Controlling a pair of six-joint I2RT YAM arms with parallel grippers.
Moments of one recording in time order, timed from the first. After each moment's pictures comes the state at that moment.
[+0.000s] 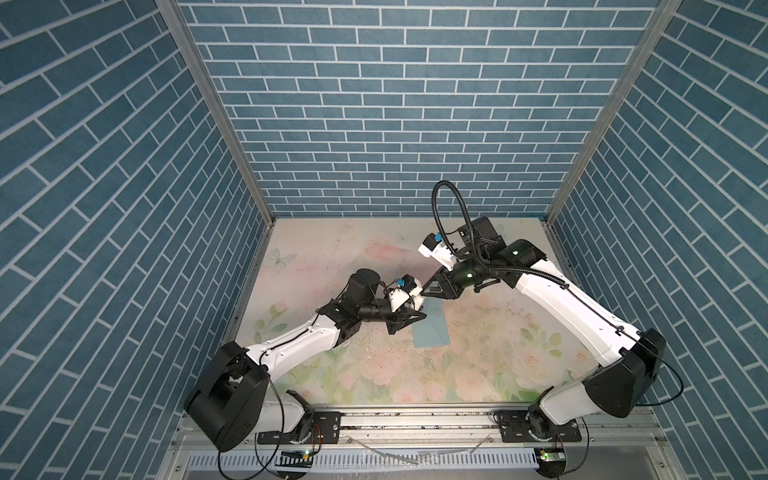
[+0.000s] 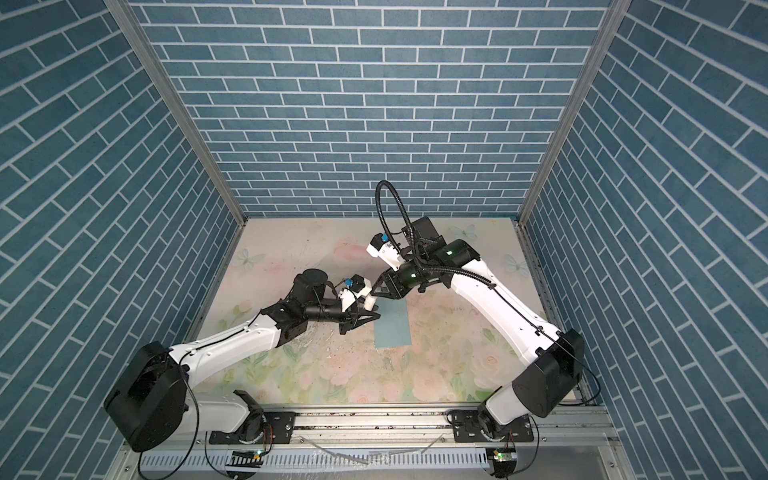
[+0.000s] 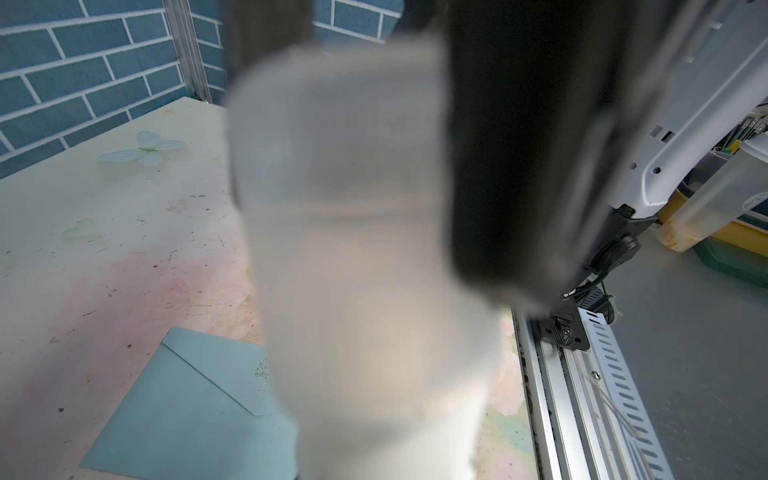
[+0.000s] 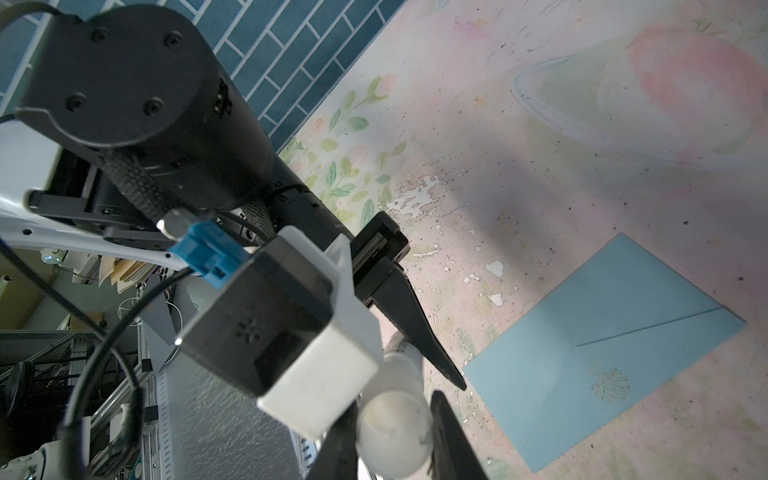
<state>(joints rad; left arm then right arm) -0.65 1.34 0.73 0.14 0.74 0.13 0.69 1.51 1.53 -0.96 -0.65 -0.03</state>
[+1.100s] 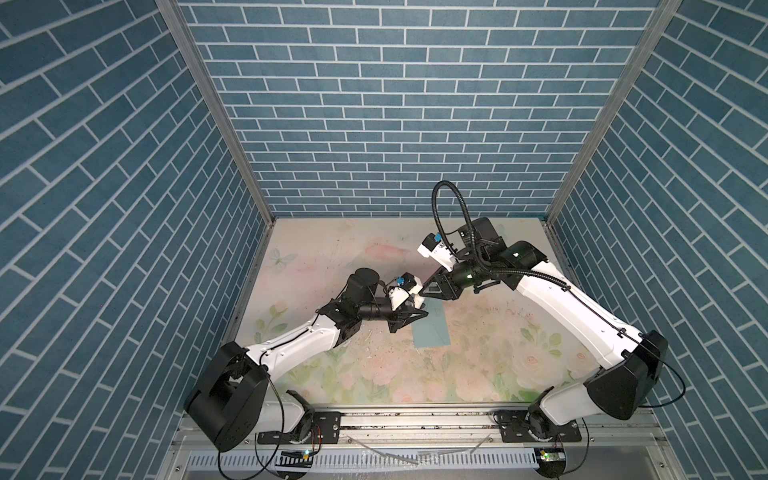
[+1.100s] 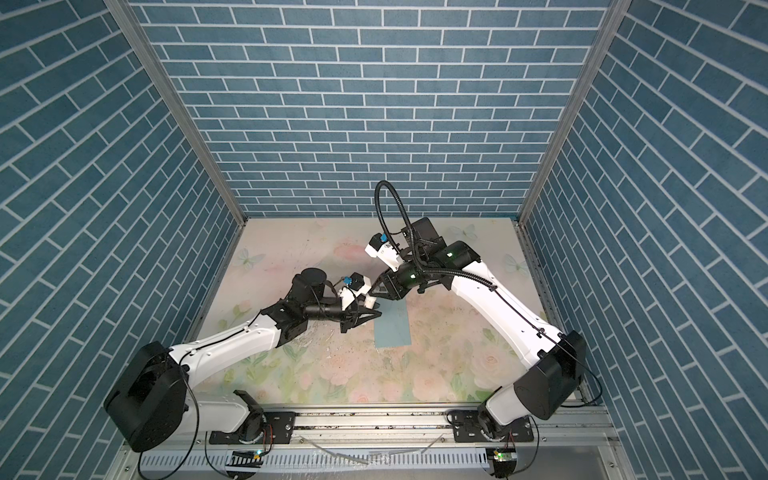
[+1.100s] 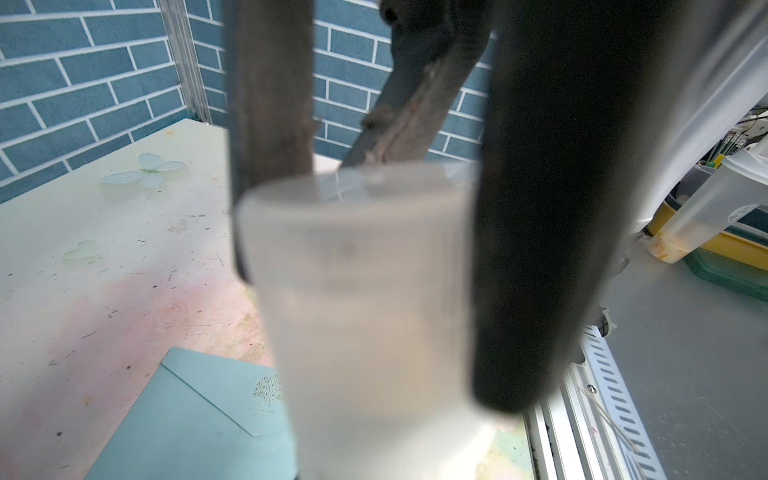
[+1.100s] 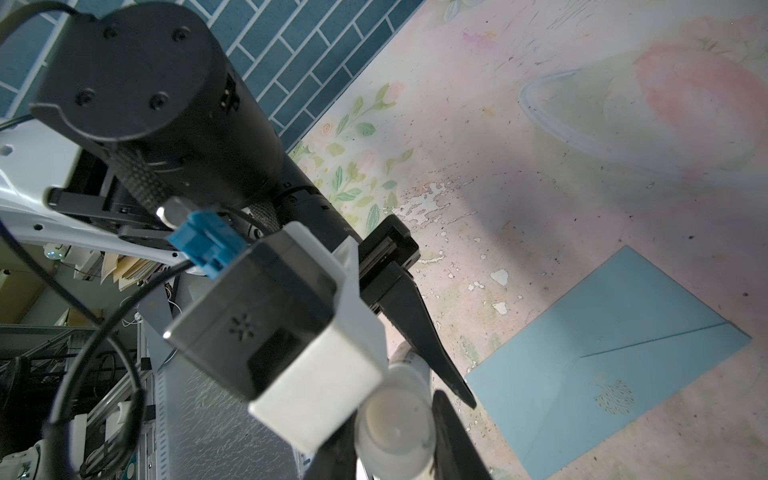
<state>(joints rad) -0.65 1.34 0.73 0.20 0.75 0.10 0.70 1.49 1.52 -0.93 -0.65 -0.03</state>
